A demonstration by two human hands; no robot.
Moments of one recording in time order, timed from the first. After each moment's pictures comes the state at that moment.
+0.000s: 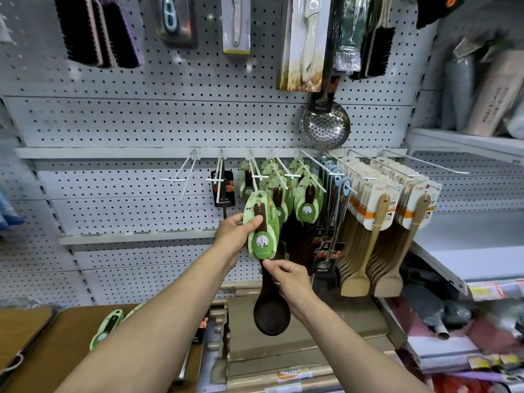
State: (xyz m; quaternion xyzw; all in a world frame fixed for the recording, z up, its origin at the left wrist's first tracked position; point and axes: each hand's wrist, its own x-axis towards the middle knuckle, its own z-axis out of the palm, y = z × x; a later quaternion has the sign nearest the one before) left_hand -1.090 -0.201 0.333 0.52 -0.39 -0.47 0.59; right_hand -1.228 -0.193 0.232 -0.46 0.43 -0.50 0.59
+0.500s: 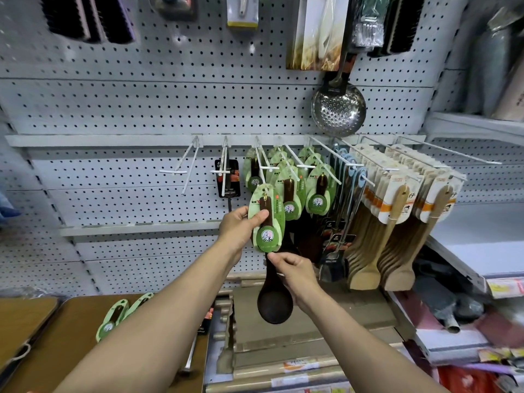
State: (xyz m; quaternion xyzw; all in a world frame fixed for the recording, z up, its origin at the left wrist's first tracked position) left_hand -1.077 -0.220 0.320 0.51 -0.40 -0.47 0.59; right_hand -1.220 -0.216 0.220 -0.48 0.43 -0.48 0.60
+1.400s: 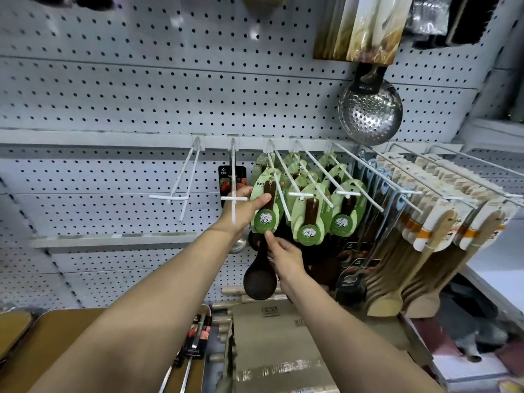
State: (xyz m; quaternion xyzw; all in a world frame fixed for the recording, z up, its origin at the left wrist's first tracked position) left_hand -1.028 -0.348 0.327 0.49 -0.46 -0.46 0.58; right_hand -1.145 -0.329 0.228 -0.40 0.49 -0.49 0.60
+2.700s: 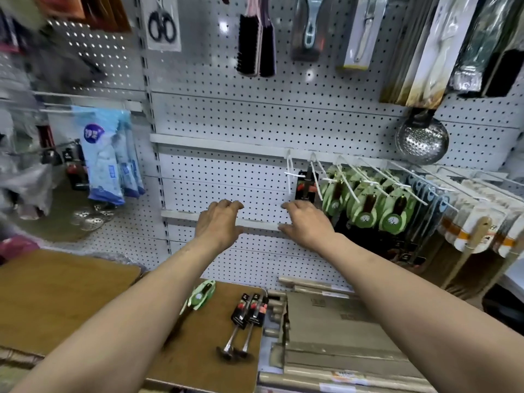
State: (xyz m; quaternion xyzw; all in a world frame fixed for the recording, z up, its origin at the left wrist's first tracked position) left_hand -0.863 -0.089 0.355 0.77 -0.61 0.06 0.19; right_hand -1.062 -0.169 0.372 -0.88 0.45 -0.11 -0.03
